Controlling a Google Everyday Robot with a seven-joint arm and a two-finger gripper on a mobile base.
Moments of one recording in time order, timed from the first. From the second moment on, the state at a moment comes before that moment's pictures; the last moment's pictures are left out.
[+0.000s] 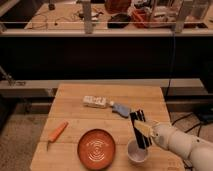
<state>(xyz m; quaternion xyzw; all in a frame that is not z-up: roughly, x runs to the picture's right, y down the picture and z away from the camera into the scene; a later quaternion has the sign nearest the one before) 0.160 0.140 0.611 0.32 -0.12 -0.66 0.67</state>
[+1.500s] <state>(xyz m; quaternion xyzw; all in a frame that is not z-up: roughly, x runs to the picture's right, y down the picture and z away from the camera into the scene) 0.147 0.167 0.610 0.33 -0.12 -0.68 0.64</state>
